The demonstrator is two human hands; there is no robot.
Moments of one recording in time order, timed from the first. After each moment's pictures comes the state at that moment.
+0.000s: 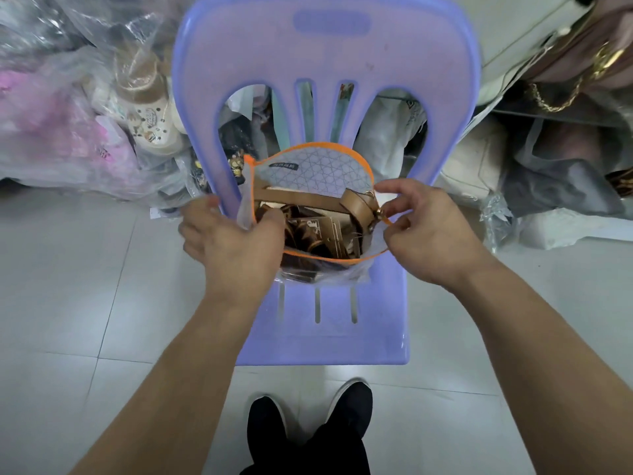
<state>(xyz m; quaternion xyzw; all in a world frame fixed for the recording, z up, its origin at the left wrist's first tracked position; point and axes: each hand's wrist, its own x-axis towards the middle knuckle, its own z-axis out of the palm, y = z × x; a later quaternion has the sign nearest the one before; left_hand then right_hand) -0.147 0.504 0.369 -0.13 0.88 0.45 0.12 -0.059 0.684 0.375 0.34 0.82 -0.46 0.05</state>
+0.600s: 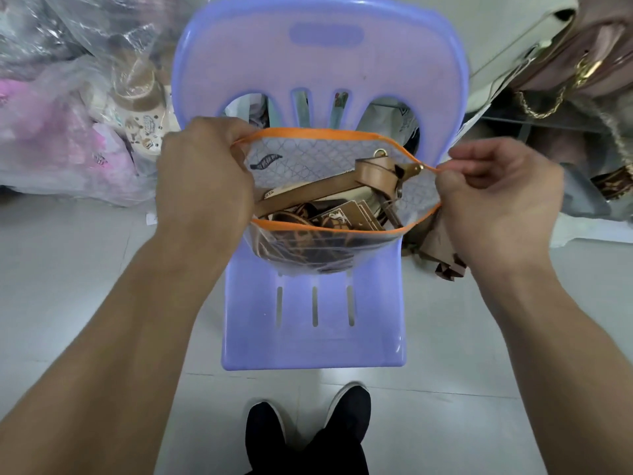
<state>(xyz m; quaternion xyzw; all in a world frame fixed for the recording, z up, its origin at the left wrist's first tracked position) -0.202 0.506 0.421 0.18 0.94 0.30 -0.01 -0.055 0.694 0.414 0.45 0.76 -0.40 -0.26</state>
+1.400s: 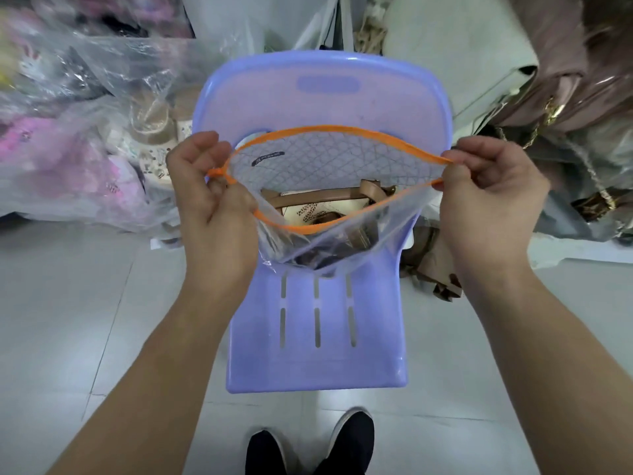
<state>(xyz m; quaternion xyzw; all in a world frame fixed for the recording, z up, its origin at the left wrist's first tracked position) -0.178 0.502 0.414 0.05 0.71 0.70 0.03 -0.072 0.693 0.427 0.43 0.66 -0.49 -0.37</state>
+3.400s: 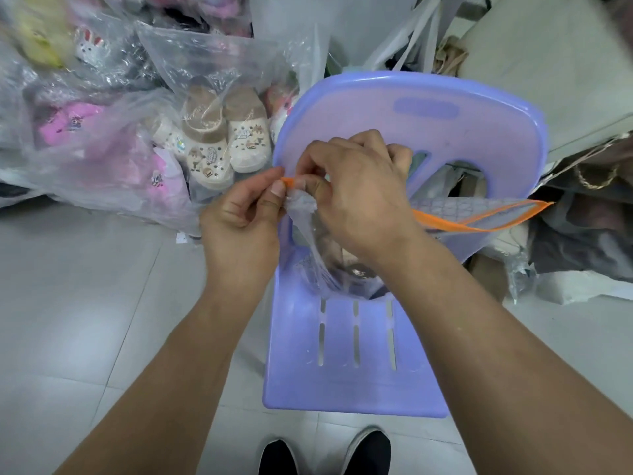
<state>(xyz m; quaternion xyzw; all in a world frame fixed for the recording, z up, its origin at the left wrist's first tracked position) -0.237 0.446 0.383 -0.01 0.69 0.72 0.07 -0.213 0.578 0.421 0.10 0.98 -0.16 -0.10</state>
